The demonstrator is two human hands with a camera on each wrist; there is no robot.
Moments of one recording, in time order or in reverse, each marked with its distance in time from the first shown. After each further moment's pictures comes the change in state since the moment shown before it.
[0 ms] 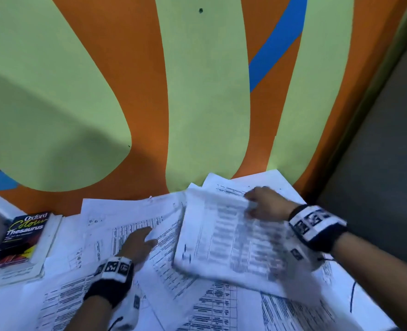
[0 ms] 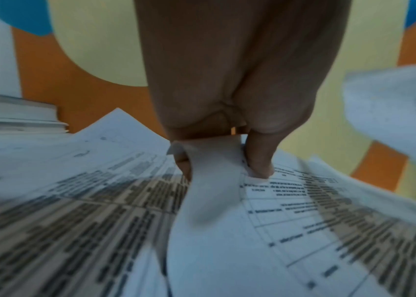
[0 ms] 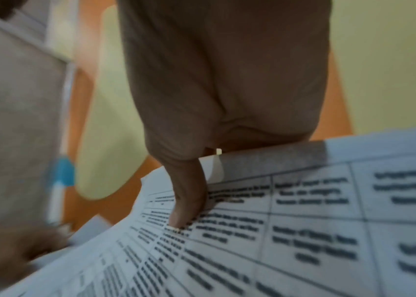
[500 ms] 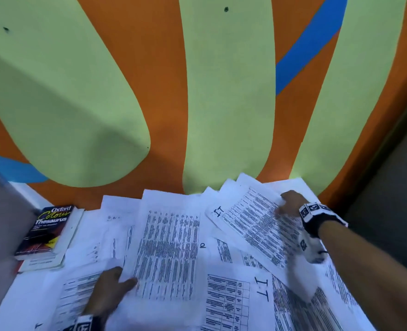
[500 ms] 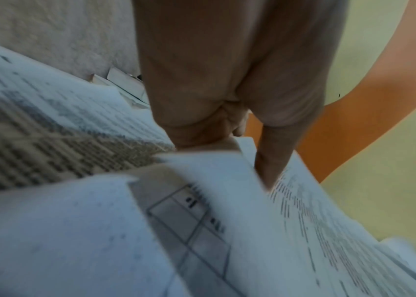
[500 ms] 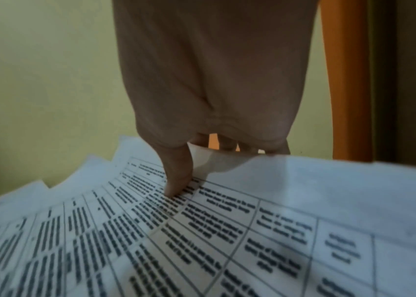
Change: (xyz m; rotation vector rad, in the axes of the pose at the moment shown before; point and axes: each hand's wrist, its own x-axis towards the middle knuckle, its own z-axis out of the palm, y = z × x) left_hand -0.066 -0.073 0.002 -0.262 0.201 -0.275; right_hand 0.098 0.103 0.039 -0.037 -0.049 0.373
